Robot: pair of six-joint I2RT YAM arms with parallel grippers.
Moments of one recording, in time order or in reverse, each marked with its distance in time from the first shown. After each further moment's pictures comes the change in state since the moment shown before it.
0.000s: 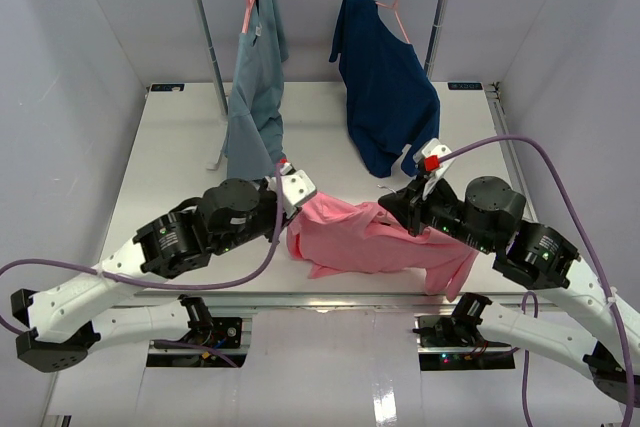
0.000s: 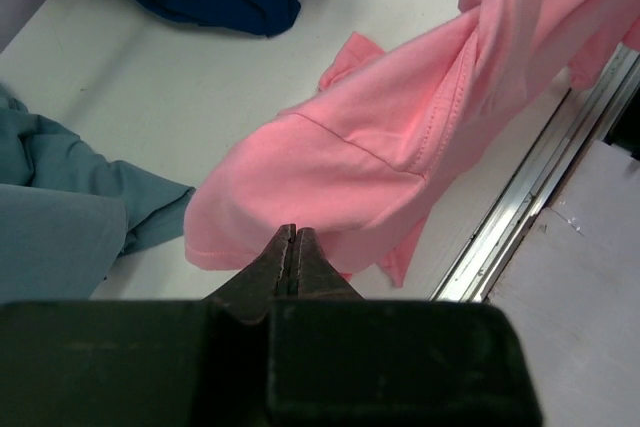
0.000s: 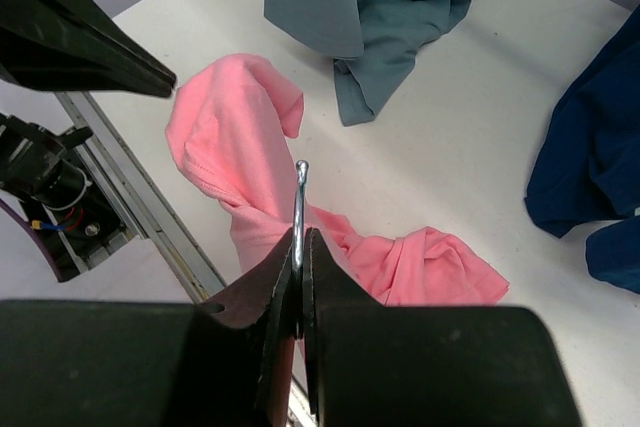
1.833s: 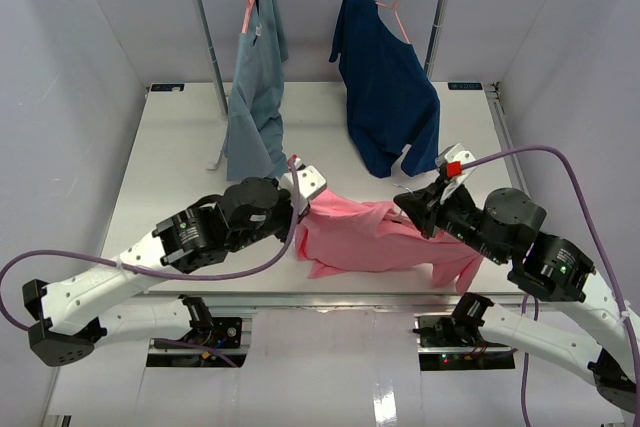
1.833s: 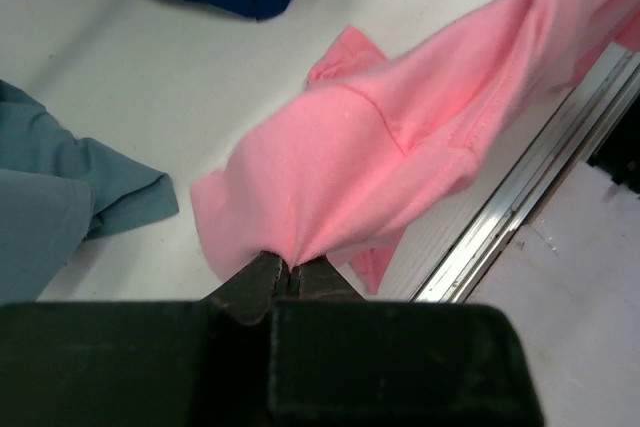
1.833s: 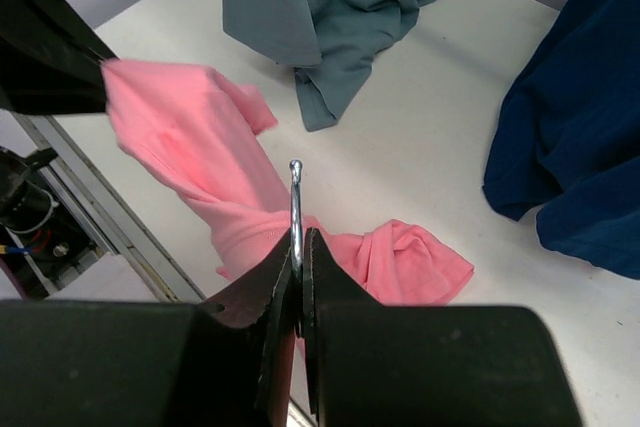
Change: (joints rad) left arm 0.000 0.048 -0.021 0.022 -0.022 -0.107; right arm 0.000 -0.087 -0.036 -0.015 0.101 -0.003
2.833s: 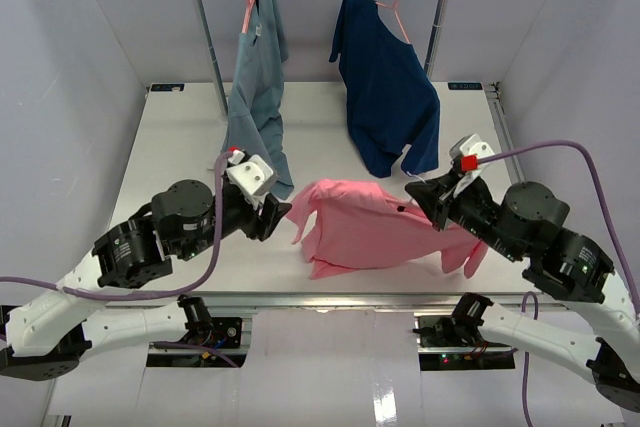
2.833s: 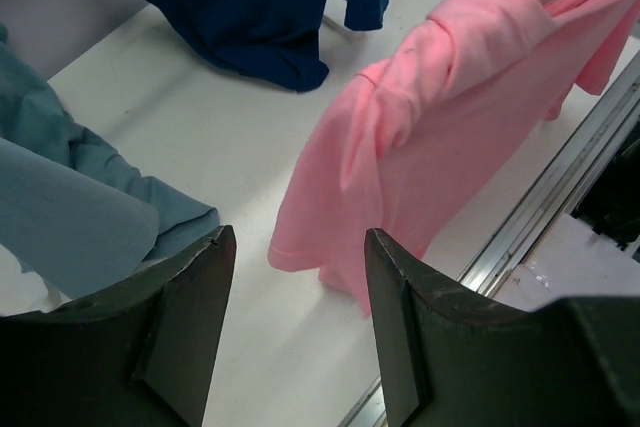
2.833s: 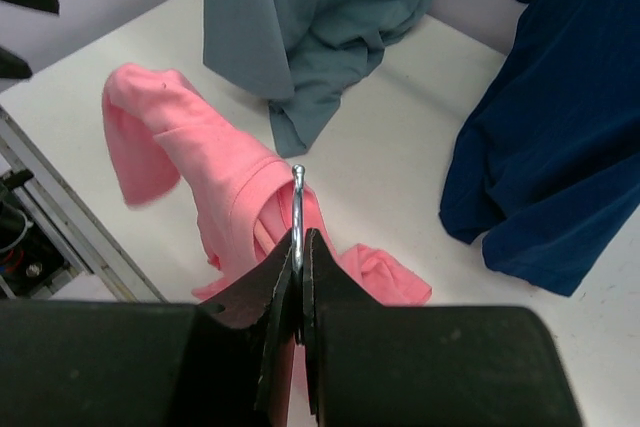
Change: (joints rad) left arm 0.000 -0.174 0.101 -0.045 -0.051 0.022; right arm 0.000 0.050 0.160 -0.062 0.043 -0.084
